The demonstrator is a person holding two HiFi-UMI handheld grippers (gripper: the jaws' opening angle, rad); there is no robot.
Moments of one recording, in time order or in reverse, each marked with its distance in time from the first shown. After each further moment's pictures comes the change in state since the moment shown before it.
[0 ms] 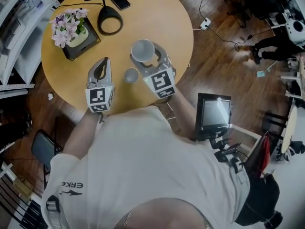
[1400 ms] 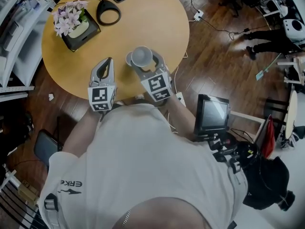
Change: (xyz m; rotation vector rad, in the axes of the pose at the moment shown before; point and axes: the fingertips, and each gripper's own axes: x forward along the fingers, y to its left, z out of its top) left arm -0.071 -0.025 -0.010 0.006 0.007 -0.119; right arm -0.056 0.079 -0.042 0.076 0.128 -0.092
